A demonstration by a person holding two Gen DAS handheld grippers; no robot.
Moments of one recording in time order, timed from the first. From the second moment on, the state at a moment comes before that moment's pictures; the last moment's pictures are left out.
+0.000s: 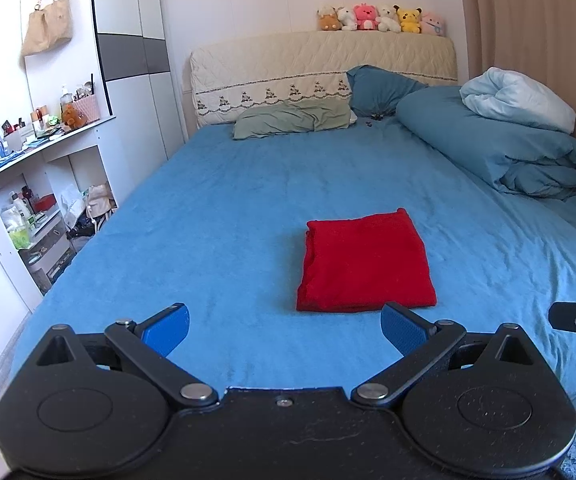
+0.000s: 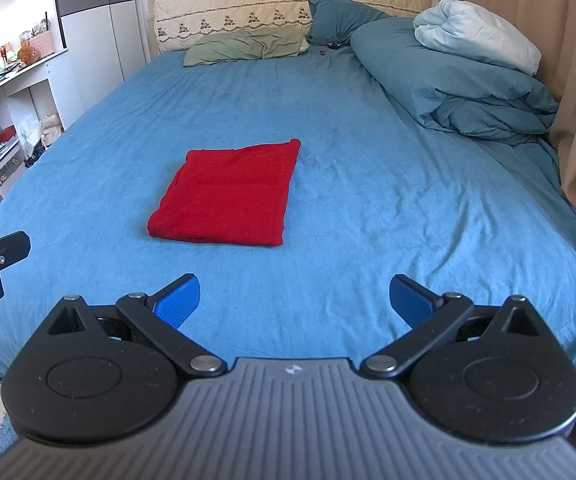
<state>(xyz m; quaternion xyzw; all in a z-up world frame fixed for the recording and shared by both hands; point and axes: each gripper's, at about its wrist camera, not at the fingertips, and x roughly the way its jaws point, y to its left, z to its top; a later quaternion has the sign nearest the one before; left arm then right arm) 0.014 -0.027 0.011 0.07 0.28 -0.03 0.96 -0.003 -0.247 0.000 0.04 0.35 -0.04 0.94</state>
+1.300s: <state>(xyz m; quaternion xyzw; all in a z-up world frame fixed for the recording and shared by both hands) 0.011 -0.019 0.015 0.05 0.26 -0.02 0.96 -0.004 -0.237 0.000 0.04 0.35 -0.05 0.94</state>
